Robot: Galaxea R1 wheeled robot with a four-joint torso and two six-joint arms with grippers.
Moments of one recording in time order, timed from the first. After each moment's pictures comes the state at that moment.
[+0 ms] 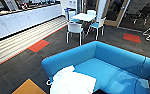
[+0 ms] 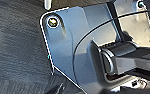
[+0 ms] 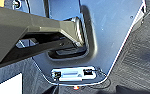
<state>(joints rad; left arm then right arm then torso) 1.26 2.63 -2.16 1.09 0.21 -0.92 -1.54 3.10 -2.74 -0.22 0.16 0.26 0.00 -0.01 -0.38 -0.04</state>
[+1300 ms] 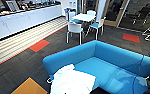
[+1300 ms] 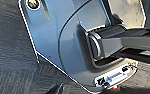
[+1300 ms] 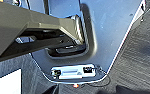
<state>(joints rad) 1.35 2.75 -2.27 1.10 0.20 -0.88 -1.55 3.10 -2.74 -0.22 0.16 0.26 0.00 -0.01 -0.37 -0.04</state>
